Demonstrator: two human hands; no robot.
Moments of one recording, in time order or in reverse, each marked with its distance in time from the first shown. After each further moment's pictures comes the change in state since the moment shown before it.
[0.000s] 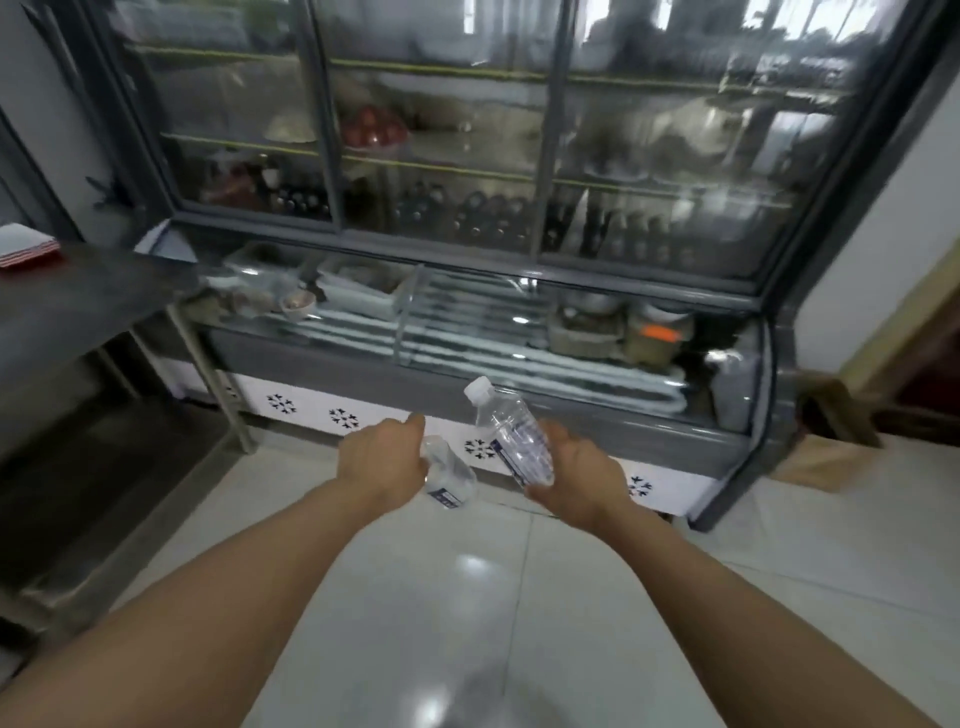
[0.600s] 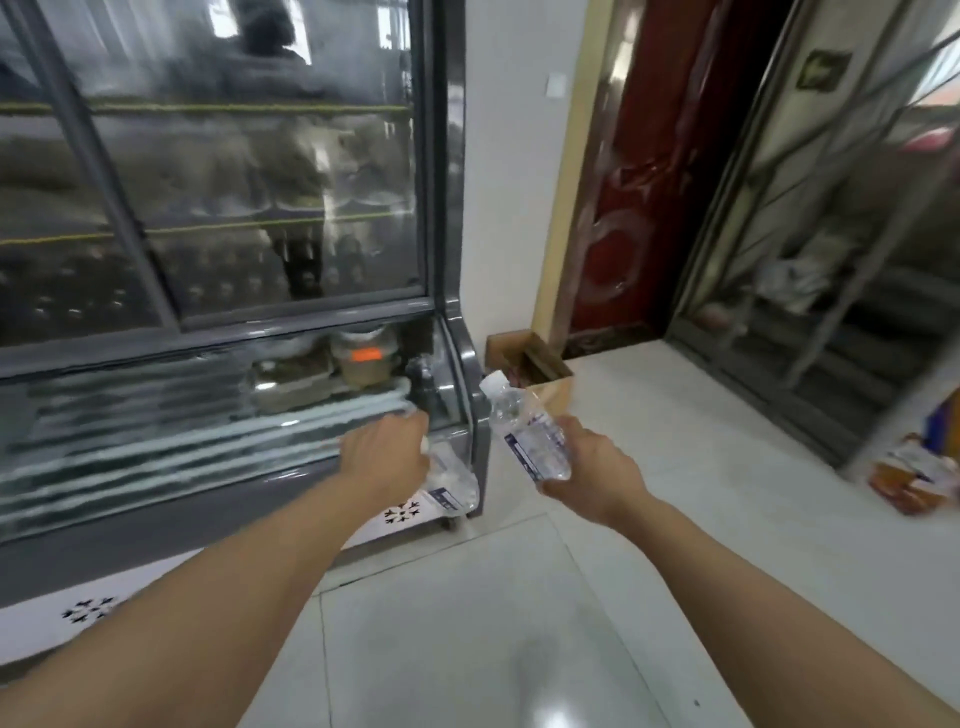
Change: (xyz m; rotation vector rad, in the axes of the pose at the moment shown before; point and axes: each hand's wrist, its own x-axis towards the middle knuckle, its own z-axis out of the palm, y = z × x) left_hand 0.112 0.399 -0.009 -0.101 -0.008 0.633; right_hand -0.120 0.325 -0.159 -0.003 0.268 0.621
